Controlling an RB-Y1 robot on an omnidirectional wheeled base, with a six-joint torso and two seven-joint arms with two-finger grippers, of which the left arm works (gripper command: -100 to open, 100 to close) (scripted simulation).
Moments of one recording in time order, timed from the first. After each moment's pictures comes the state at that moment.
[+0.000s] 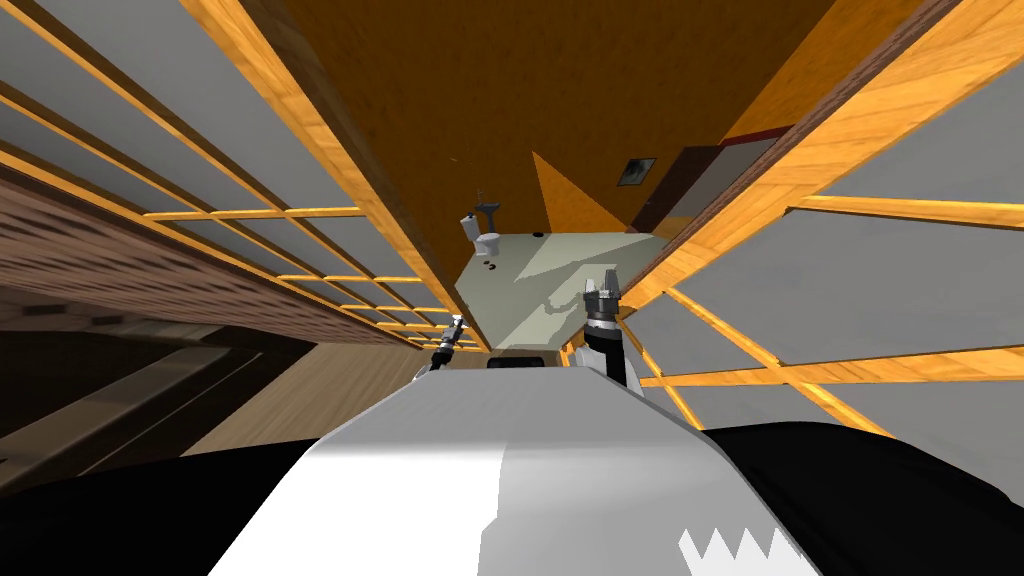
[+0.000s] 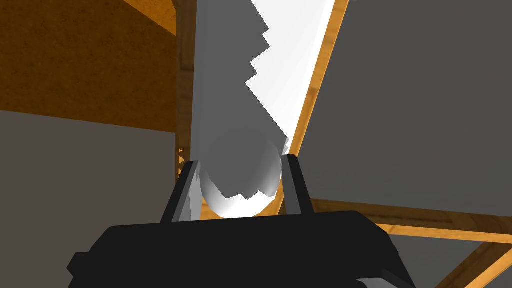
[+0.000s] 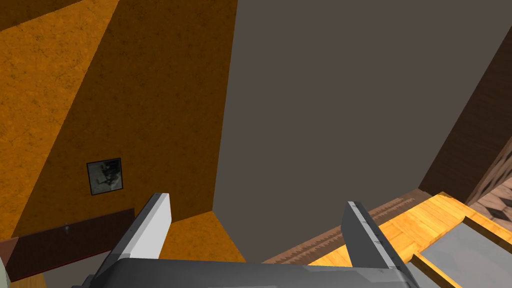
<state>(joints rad) 0.04 0.28 0.09 -0.69 -0.17 -0.96 -0.95</state>
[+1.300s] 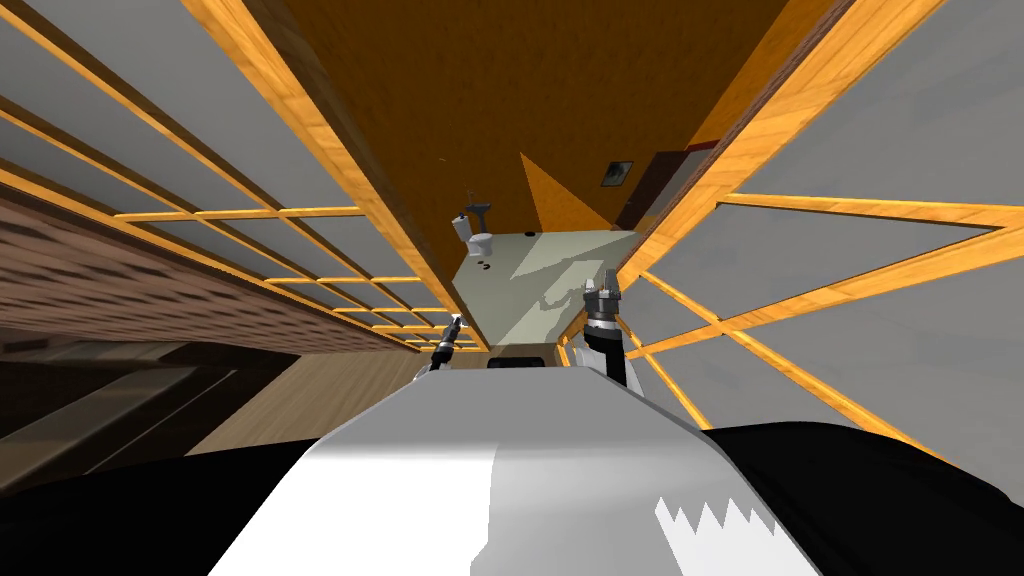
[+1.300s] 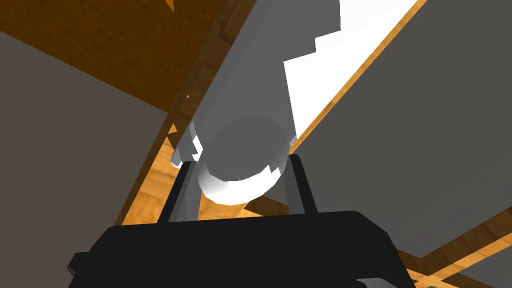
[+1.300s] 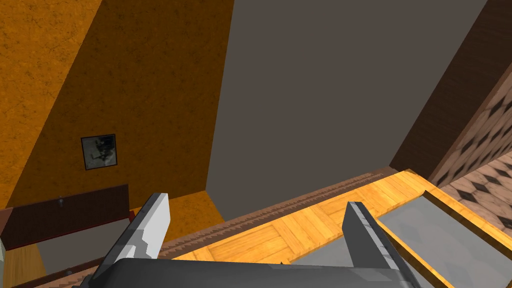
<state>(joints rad) 0.04 0.28 0.07 -0.71 -0.07 -0.94 -0.64</state>
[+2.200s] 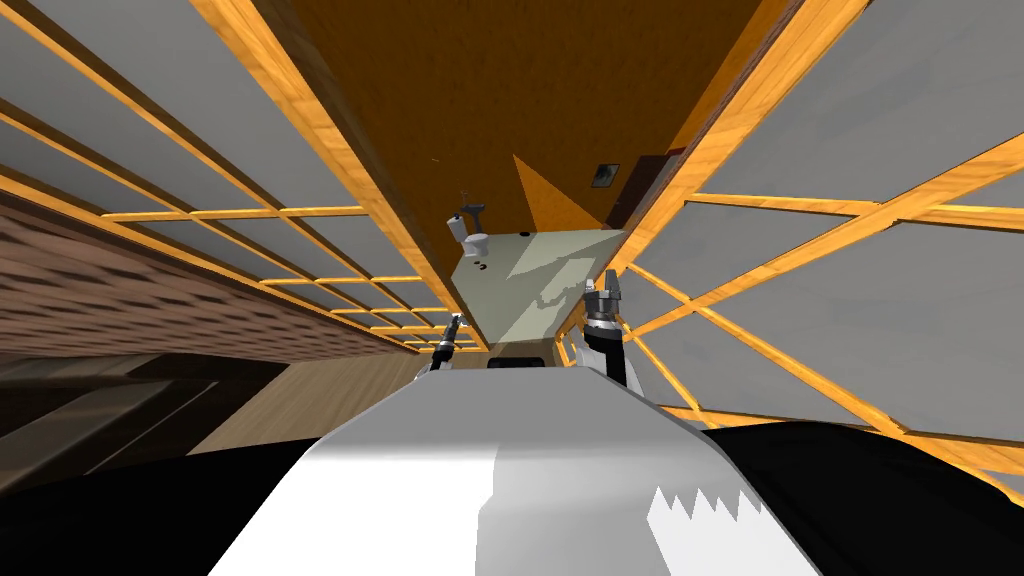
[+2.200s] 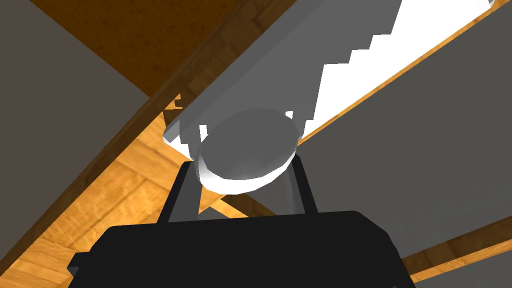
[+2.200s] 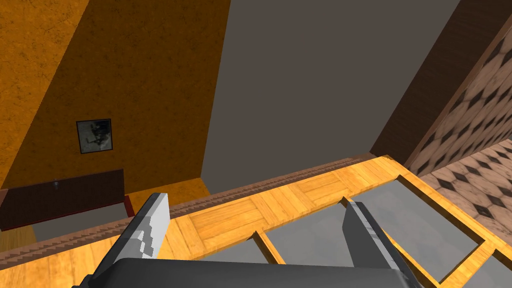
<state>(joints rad) 0.03 0.27 0.05 -0.71 0.01 -0.93 -0.43</state>
